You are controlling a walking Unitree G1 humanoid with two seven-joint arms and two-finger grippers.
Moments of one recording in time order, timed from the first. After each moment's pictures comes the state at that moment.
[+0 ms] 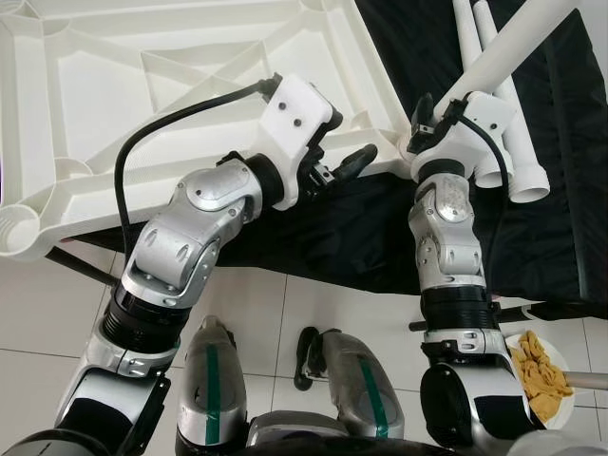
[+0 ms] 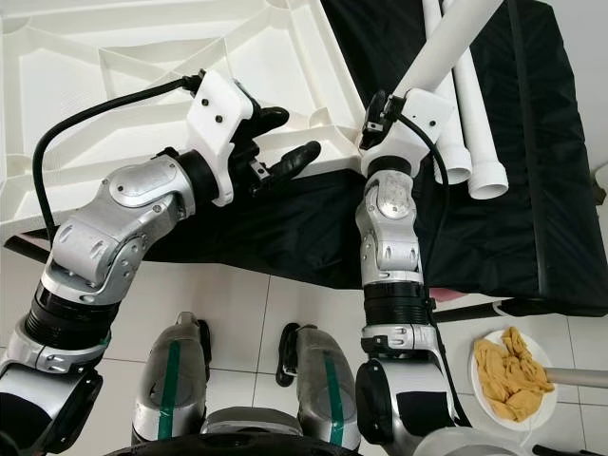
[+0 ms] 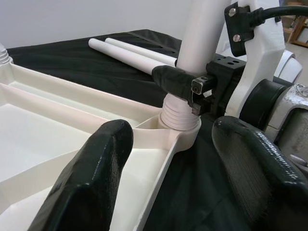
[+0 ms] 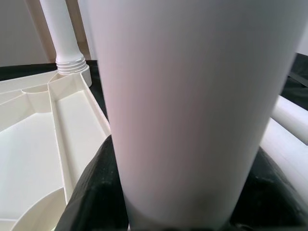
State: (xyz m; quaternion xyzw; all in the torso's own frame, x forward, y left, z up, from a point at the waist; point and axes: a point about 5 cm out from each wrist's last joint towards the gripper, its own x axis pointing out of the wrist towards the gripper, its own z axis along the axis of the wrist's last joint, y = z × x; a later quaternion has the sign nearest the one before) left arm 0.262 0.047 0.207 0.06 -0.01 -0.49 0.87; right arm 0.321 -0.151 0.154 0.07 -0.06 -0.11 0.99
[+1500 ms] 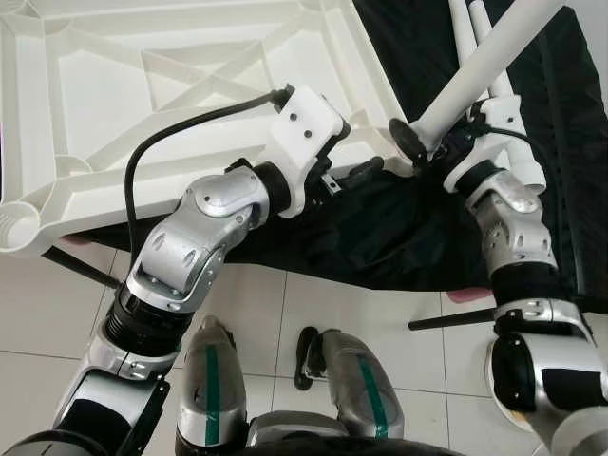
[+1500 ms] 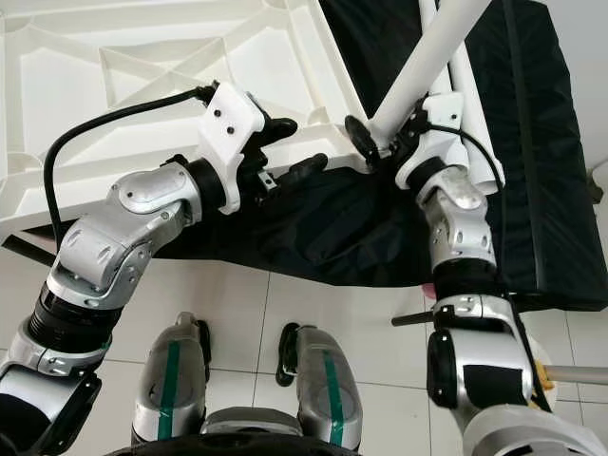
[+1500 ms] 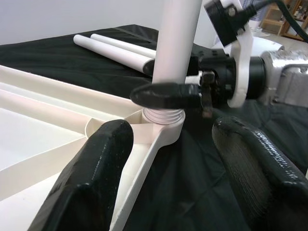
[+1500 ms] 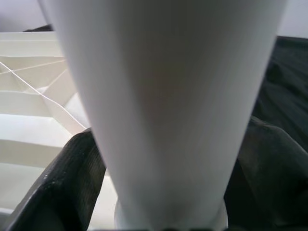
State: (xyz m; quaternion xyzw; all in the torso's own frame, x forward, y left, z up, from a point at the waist) left arm 0.258 0.041 0.202 0.06 -0.01 -0.50 0.86; right arm 0.344 -0.202 0.150 -0.01 -0.04 0.25 0.97
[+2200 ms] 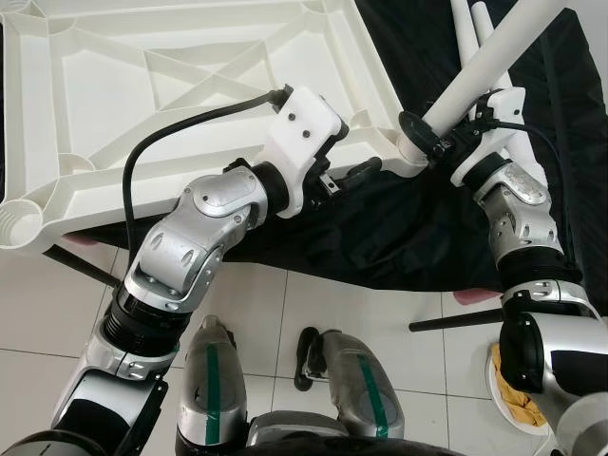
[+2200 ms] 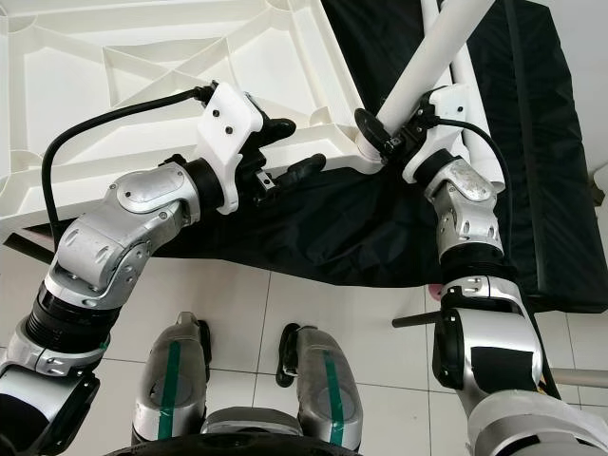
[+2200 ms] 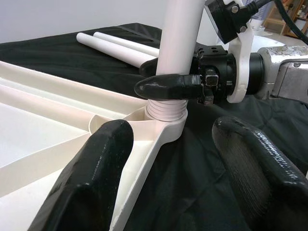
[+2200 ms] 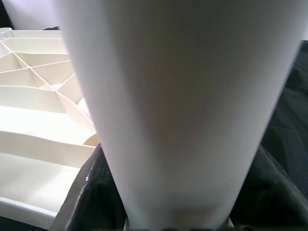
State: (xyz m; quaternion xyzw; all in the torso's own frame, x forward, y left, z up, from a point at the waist) left arm 0.258 0.042 0.202 0.07 0.00 -0.50 0.86; right arm 0.346 -0.208 0.146 -0.02 -0.05 0.28 0.96
